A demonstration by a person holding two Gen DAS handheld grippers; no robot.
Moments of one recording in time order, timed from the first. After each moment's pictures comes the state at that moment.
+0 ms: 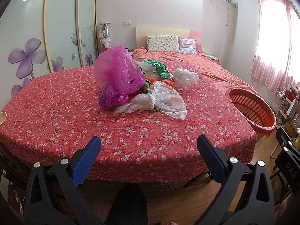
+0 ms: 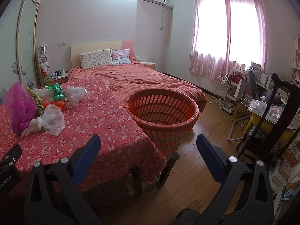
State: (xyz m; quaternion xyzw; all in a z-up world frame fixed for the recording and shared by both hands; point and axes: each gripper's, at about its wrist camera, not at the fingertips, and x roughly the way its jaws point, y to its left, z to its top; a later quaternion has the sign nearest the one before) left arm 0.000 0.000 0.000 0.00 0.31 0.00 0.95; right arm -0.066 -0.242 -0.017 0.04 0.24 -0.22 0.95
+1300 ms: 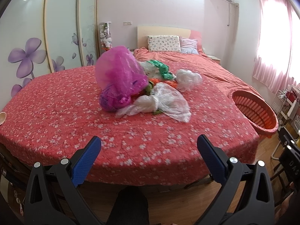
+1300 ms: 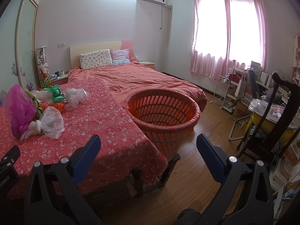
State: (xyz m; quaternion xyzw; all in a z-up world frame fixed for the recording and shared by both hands) left arm 0.011 0.009 -0.001 0.00 0.30 0.01 0.95; right arm -0.053 -0.243 -0.016 0.04 0.24 -0.22 0.95
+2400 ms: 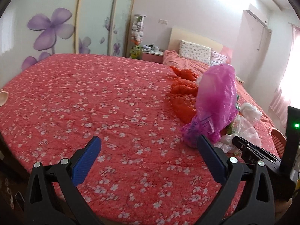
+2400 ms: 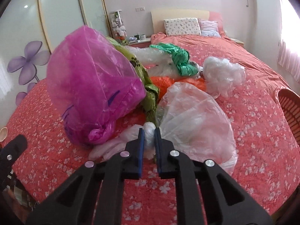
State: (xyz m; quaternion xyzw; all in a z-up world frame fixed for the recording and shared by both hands) left arm 0.092 0.178 -0.012 -0.11 0.30 0.07 0.94; right arm 0.141 -0.064 -0.065 0.04 0.36 0.12 0.93
